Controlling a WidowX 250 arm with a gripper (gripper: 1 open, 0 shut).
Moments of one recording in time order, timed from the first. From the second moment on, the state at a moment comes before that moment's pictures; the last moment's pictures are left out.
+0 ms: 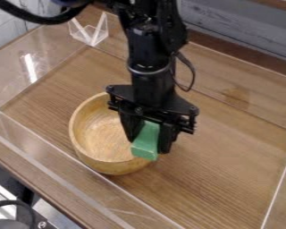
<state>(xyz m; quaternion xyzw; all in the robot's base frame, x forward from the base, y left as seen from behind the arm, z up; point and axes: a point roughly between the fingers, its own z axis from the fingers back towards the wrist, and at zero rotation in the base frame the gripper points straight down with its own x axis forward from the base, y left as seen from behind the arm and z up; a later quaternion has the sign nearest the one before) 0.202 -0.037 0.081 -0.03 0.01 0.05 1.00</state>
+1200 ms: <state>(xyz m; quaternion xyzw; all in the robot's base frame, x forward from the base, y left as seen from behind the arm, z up) 0.206 -0.092 0.059 -0.05 0.00 0.03 1.00</state>
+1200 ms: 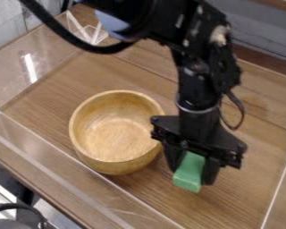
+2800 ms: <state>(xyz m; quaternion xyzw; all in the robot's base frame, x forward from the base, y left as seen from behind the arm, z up) 0.209 -0.093 0.042 -0.04 0.02 0.01 1.00</state>
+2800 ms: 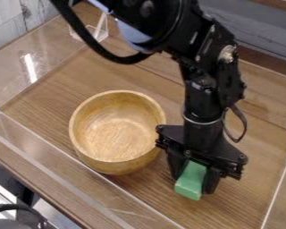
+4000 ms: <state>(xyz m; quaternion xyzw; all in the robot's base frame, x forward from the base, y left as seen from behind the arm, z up) 0.212 -0.080 0.070 -0.05 0.03 0.02 1.00</state>
